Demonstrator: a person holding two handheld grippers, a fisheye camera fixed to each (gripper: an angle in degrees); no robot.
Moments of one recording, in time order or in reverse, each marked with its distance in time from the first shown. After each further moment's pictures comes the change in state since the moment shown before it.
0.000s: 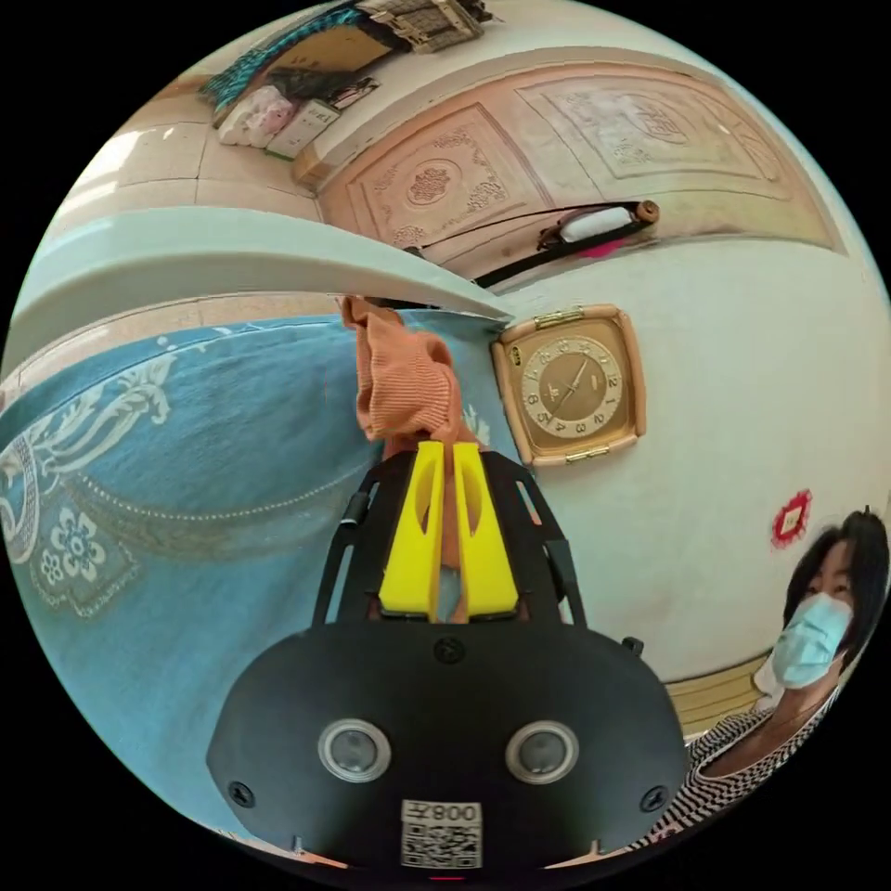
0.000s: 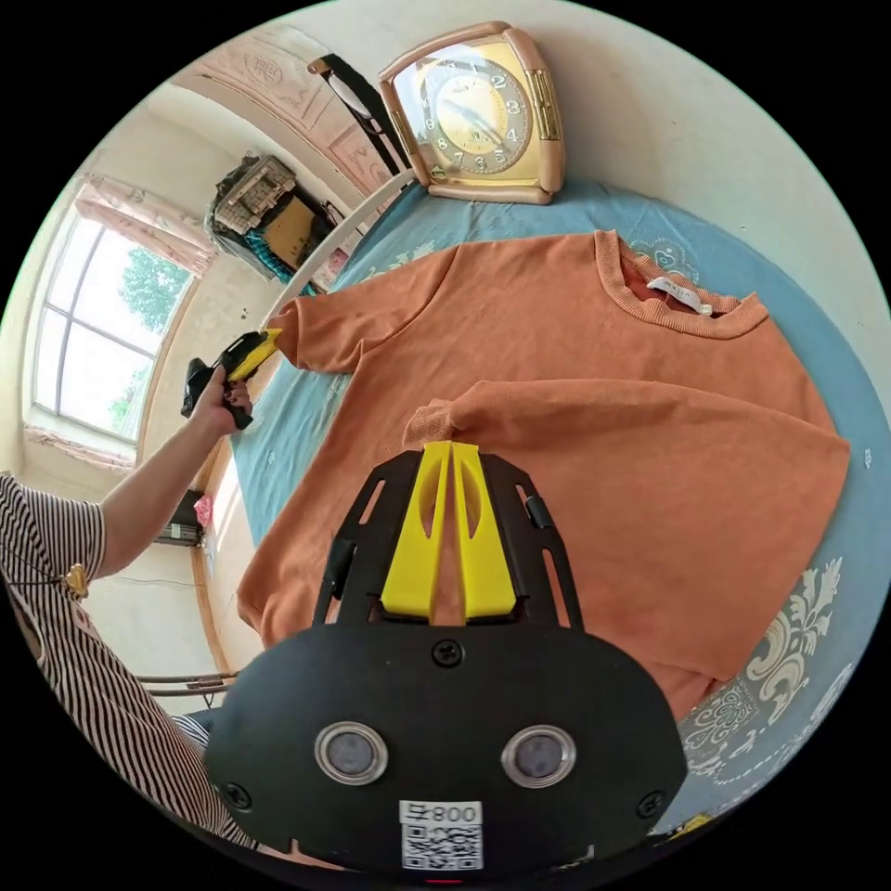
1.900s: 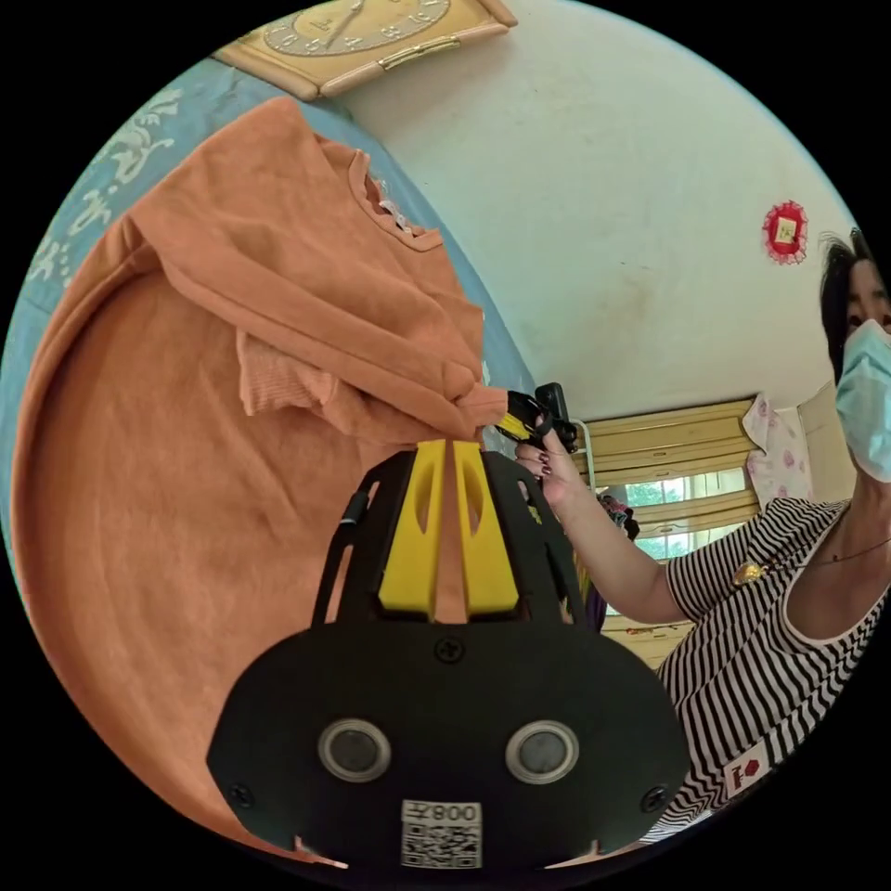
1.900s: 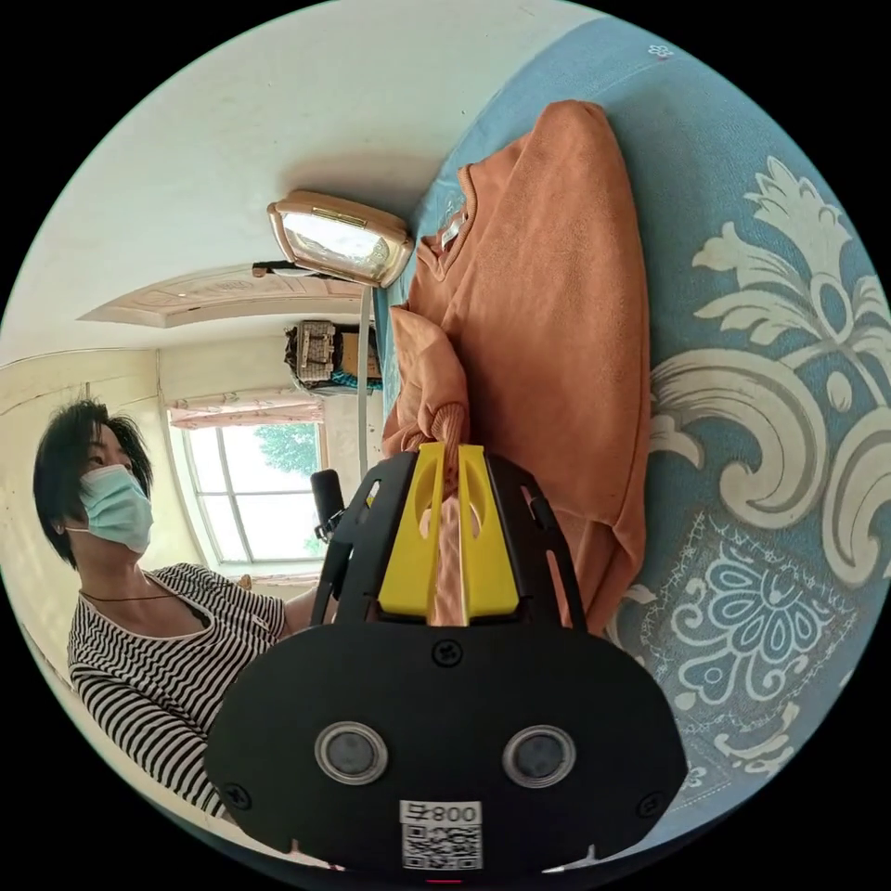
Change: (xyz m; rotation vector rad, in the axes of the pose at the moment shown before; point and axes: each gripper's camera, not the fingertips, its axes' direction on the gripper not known) left arm 0.134 0.222 0.193 -0.755 0.188 0.379; right arm 0.297 0.094 -0.048 0.125 -0.604 0.468
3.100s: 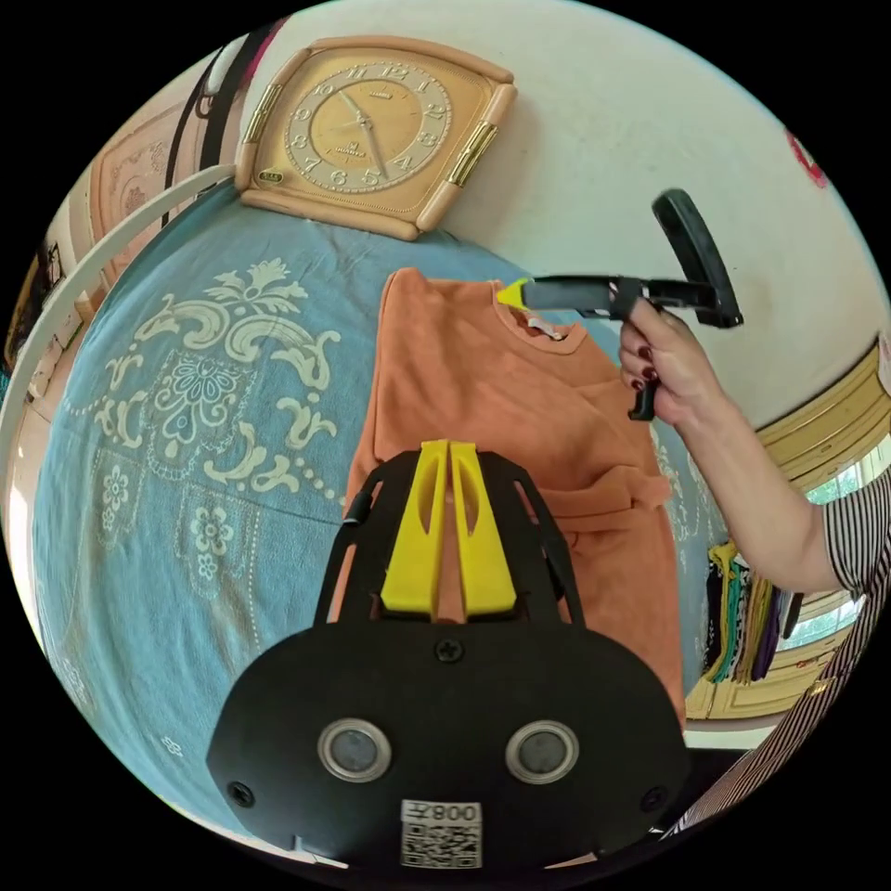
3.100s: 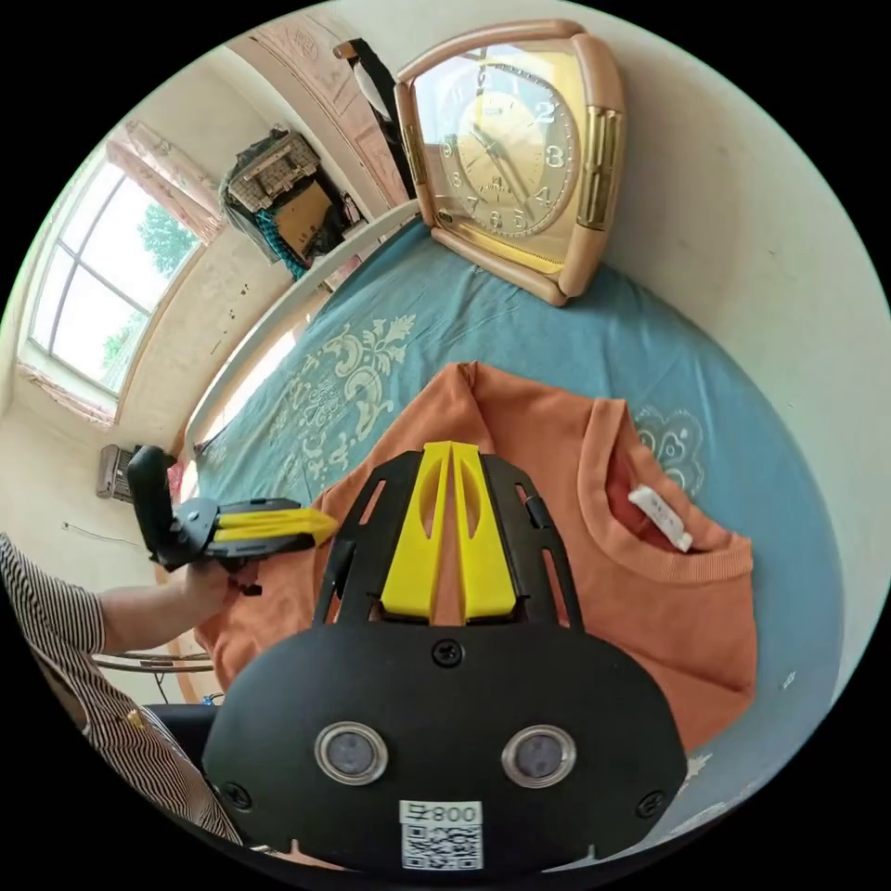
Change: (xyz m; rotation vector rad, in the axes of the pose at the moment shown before) left arm 0.019 -0.046 0.020 0.176 -0.577 0.168; right arm -0.292 -0.117 0.236 -0.152 0.666 -0.639
